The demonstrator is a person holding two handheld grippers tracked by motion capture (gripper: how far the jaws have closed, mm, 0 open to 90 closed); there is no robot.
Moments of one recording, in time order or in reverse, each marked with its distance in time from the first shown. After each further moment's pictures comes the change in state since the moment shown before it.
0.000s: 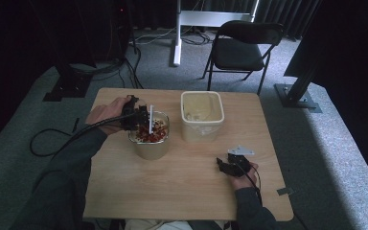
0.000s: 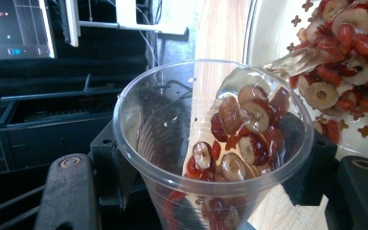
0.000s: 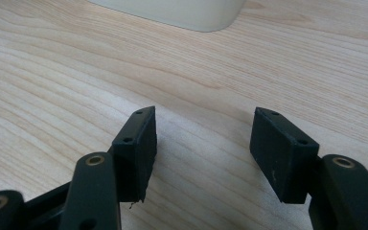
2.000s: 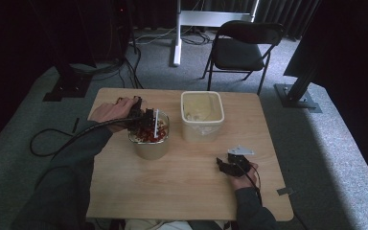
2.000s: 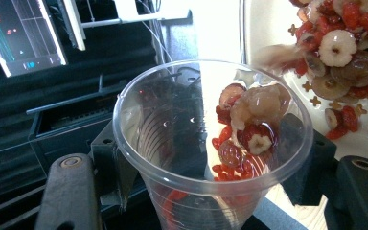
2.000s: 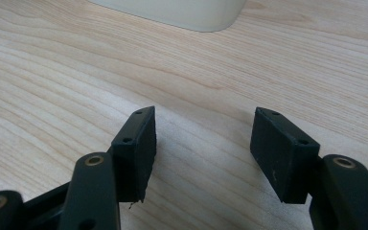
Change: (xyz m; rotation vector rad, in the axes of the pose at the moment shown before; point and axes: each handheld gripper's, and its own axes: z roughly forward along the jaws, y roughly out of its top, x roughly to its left) left arm -0.008 0.014 0.008 0.075 0.031 0.146; right arm 0.000 0.000 0.000 0.000 0.003 -0.001
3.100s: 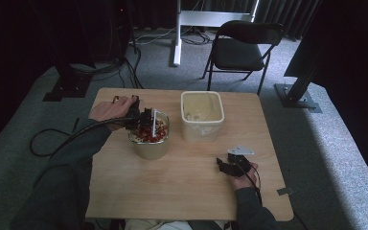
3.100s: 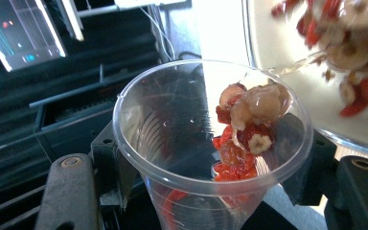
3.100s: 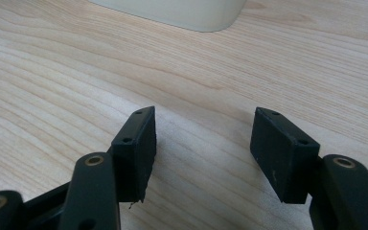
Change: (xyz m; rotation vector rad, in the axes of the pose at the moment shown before) left arm -0.001 -0.005 0.008 0.069 0.002 0.049; right arm 0.000 0.000 0.000 0.000 0.000 0.000
